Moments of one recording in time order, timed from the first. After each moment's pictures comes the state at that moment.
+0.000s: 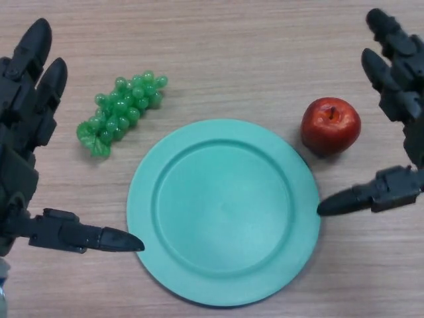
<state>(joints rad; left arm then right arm) 0.11 0.21 0.23 -0.77 -0.20 0.25 -0.21 -0.17 -0.27 -0.07 -0.50 0.02 0.35 0.20</state>
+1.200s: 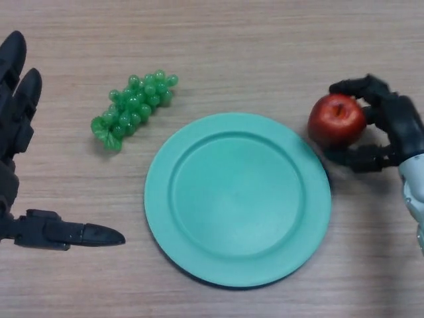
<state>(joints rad) 0.11 0.21 0.28 -0.67 -0.17 0.19 -0.21 -0.57 -0.30 -0.04 0.68 -0.21 -0.17 -0.04</state>
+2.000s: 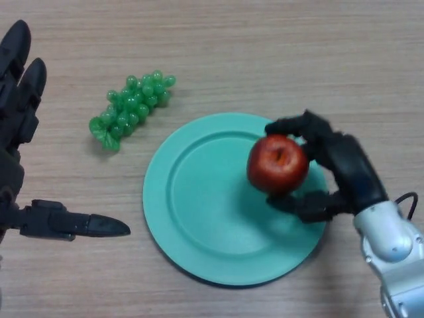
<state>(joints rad) 0.08 0.22 0.26 -0.66 -0.17 0.18 -0.19 -0.22 -0.18 0.17 0.09 -0.34 0.02 0.04</state>
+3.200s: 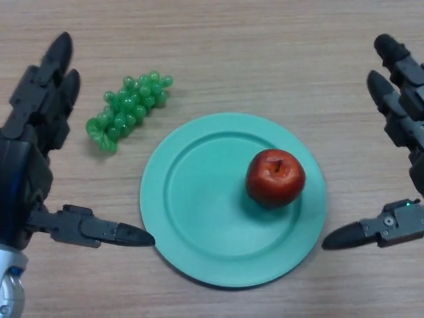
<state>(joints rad) 0.08 0.21 0.16 -0.68 -0.09 0.23 -0.19 0.05 -0.23 -0.08 -0.69 0.11 0.24 0.20</state>
